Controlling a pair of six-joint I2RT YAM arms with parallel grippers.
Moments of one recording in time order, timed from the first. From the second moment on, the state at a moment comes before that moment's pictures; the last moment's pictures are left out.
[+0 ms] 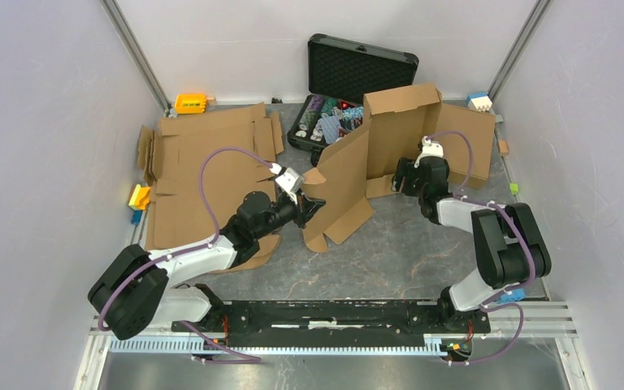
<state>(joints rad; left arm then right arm) -0.73 1.25 0.47 0.68 0.21 -0.22 0.17 1.57 0.63 0.38 0.08 0.26</state>
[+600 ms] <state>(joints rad) -0.75 1.26 0.48 0.66 0.19 -0.22 0.19 1.75 0.77 0.38 0.00 0.30</state>
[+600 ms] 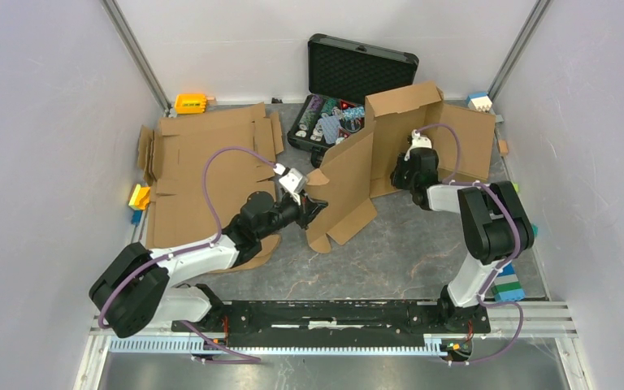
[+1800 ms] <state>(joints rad) -0.83 1.04 0.59 0.22 0.01 -0.23 0.18 1.22 0.67 0.18 0.05 0.24</state>
